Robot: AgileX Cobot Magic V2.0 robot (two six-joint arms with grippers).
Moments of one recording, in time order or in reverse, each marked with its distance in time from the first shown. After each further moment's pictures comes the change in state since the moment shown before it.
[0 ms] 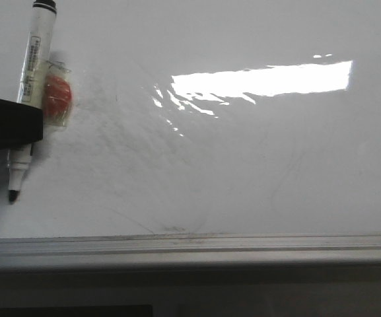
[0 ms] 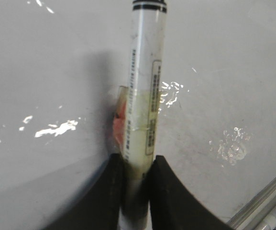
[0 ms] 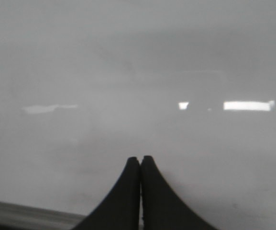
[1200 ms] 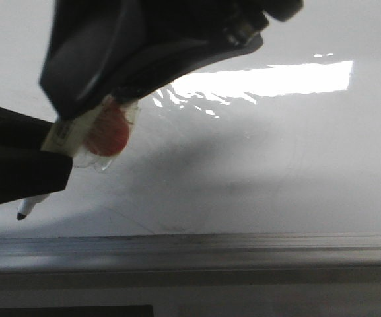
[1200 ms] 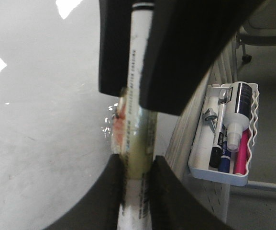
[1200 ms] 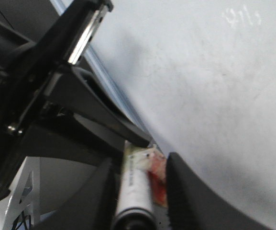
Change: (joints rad) left arm 0.000 -0.060 0.000 0.770 -0.017 0.000; right arm 0.815 0.903 -0.631 -0.002 -0.042 -0.050
